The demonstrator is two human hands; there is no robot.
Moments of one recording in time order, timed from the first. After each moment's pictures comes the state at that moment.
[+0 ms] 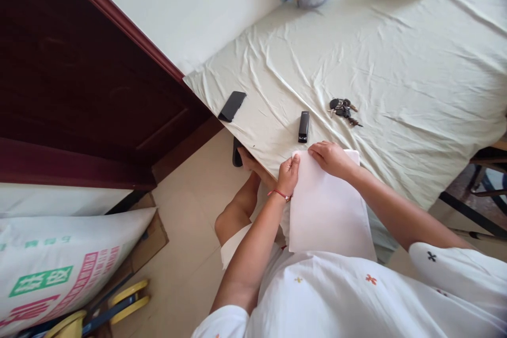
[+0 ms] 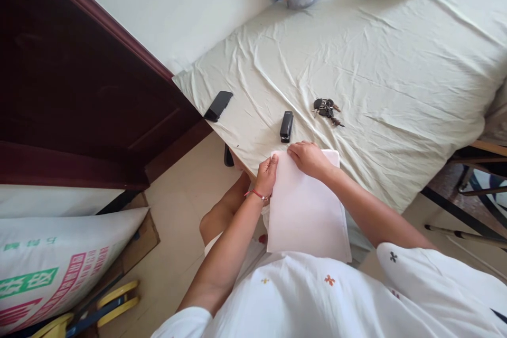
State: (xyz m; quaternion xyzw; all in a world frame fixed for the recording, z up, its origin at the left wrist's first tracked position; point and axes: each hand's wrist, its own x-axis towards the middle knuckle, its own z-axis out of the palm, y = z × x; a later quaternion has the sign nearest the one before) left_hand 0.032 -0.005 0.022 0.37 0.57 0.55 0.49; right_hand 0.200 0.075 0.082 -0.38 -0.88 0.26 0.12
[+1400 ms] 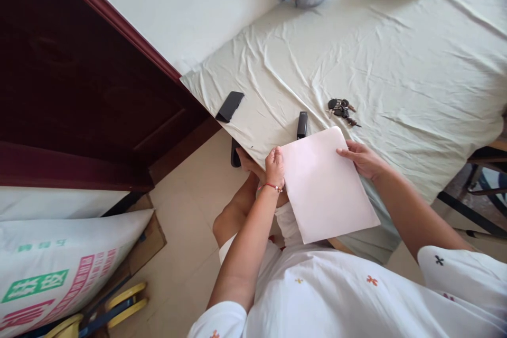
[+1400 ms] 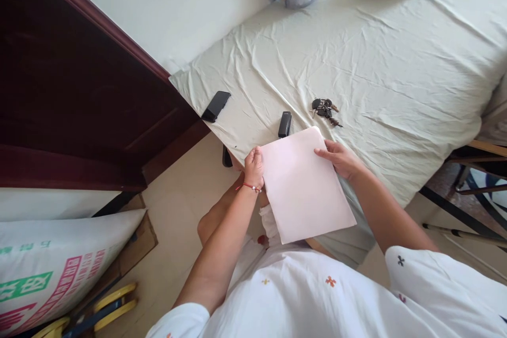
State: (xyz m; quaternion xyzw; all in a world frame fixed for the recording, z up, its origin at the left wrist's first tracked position) left_hand 0.011 0.019 0.026 0.30 0.61 0.62 0.38; right_hand 0.275 0.082 0.059 -0.43 -0.41 0.75 0.28
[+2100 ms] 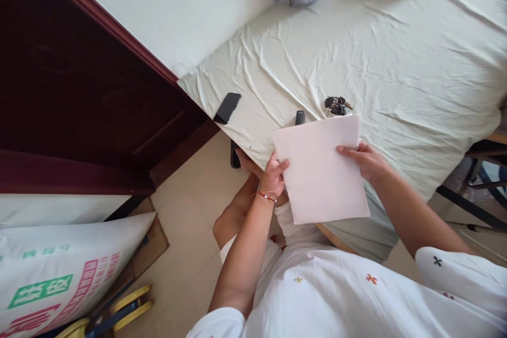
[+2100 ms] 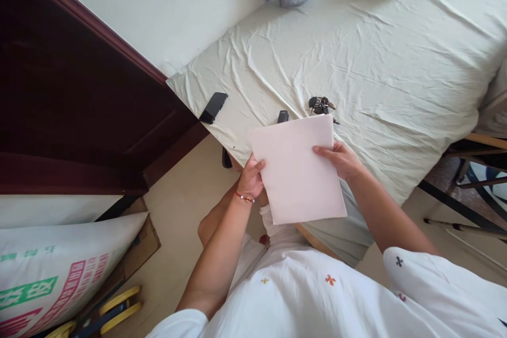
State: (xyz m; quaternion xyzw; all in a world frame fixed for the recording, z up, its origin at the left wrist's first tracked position) left_hand 0.017 -0.014 0.061 0.24 0.45 0.60 0.62; right_hand 0.272 0.066 0.073 -0.49 -0.38 0.71 0.33
